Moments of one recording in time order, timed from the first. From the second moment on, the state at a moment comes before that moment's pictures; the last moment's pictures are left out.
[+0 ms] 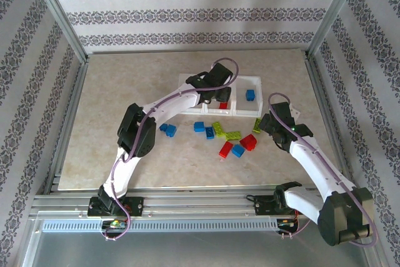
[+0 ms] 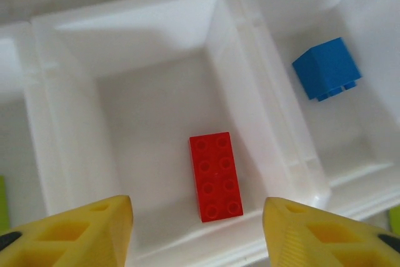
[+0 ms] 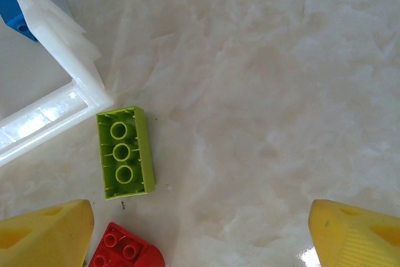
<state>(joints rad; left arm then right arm) -0.72 2.19 1.97 -0.66 -0.17 -0.39 0.19 1.05 0.68 -0.65 0.28 0.72</state>
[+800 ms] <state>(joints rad) -0.73 1.72 1.32 -0.49 -0.26 -0.49 0.19 1.16 0.70 -0.62 0.22 0.70</state>
